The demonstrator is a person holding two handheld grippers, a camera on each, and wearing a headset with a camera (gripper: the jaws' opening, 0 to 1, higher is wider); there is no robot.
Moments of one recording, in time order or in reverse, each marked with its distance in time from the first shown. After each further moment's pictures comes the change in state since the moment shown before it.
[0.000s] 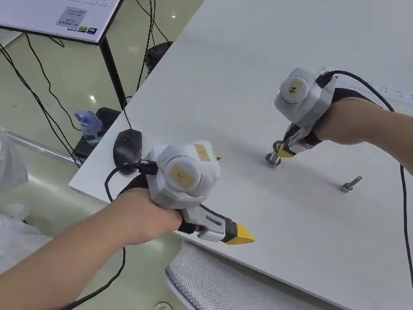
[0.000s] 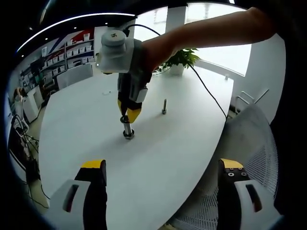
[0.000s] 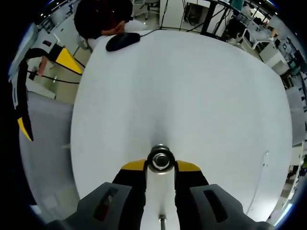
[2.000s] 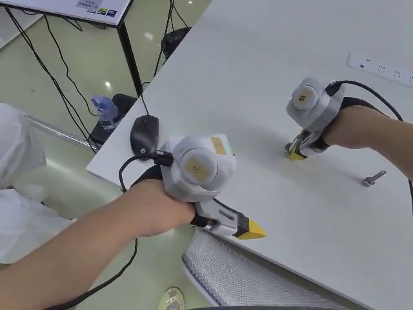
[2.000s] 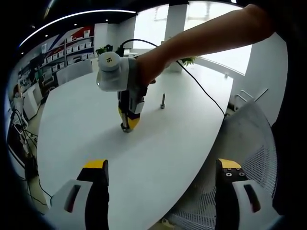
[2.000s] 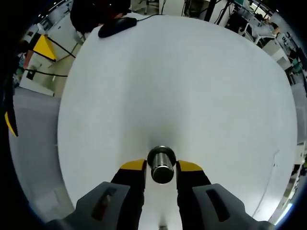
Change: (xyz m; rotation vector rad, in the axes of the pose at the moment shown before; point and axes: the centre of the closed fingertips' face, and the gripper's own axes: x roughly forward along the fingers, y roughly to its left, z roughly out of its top) left arm -0.005 -0.005 -0.013 -0.014 0.028 -0.009; right arm 0.035 0.015 -0.010 0.004 0.038 0.009
